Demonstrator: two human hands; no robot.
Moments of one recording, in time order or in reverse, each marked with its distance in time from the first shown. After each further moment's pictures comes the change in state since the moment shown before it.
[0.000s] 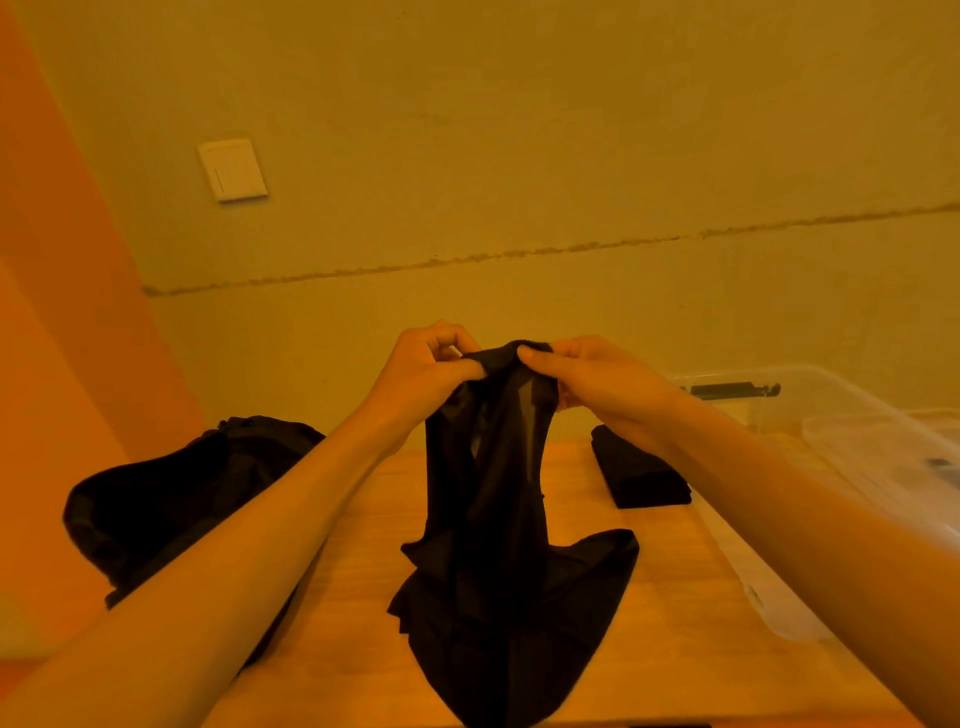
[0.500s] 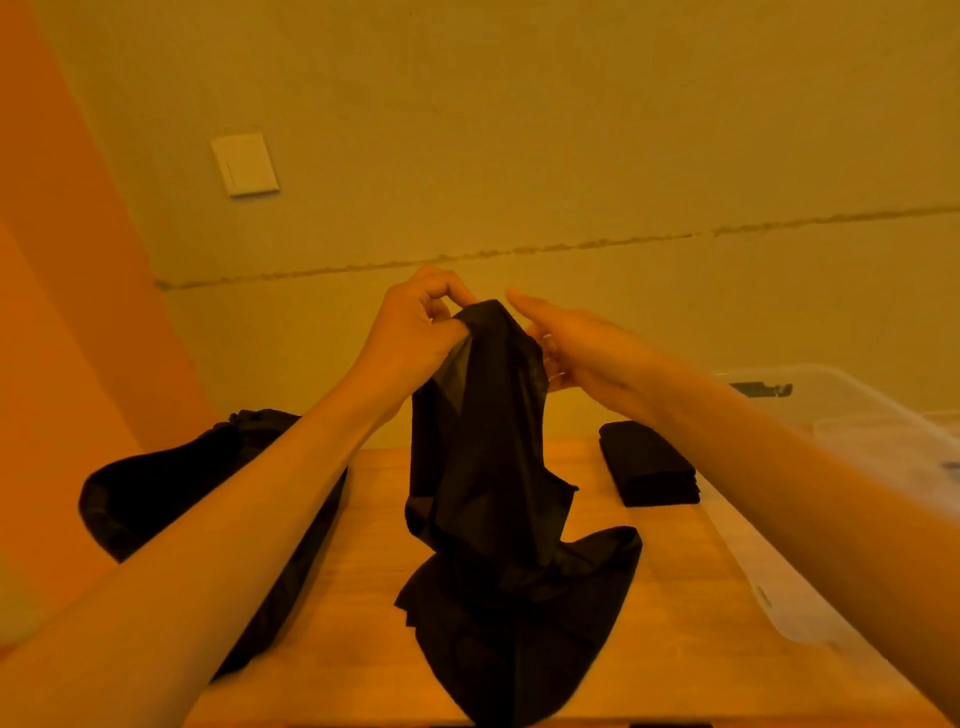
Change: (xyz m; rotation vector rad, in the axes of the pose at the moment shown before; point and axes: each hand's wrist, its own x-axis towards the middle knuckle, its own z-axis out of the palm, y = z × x) left_hand 0.005 0.023 -0.015 0.044 0.130 0.197; right_hand 0.015 -0.031 0.009 0.050 -0.078 0.064
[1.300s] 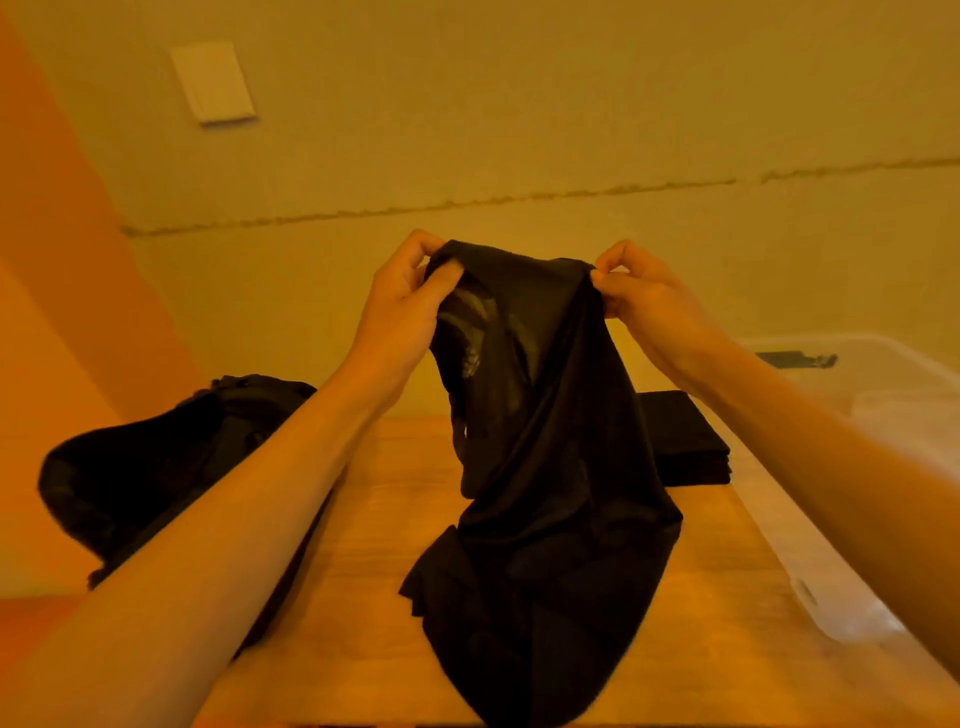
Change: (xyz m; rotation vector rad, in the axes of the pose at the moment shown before) left_hand 0.017 -0.054 0.001 -0.288 0.024 -0.090; right_hand 0.058 0.064 -0.042 0.051 0.214 -0.285
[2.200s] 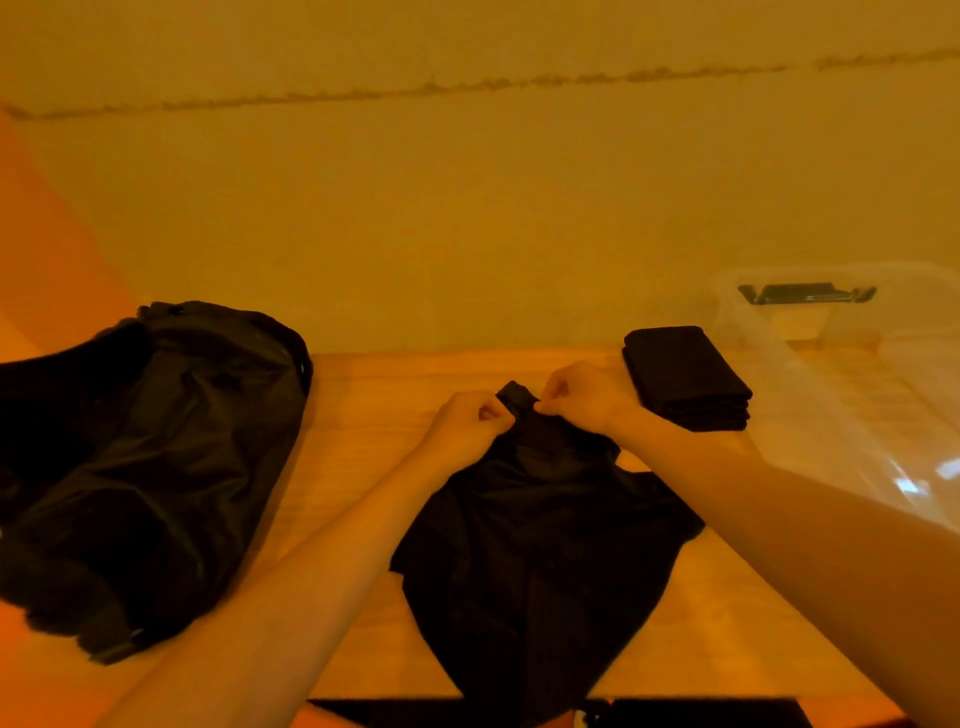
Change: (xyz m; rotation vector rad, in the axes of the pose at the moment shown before) left_hand -0.051 -0.208 0.047 0.435 -0.261 -0.587; right_hand -0.017 0.172 0.061 -0.717 -0.233 0.459
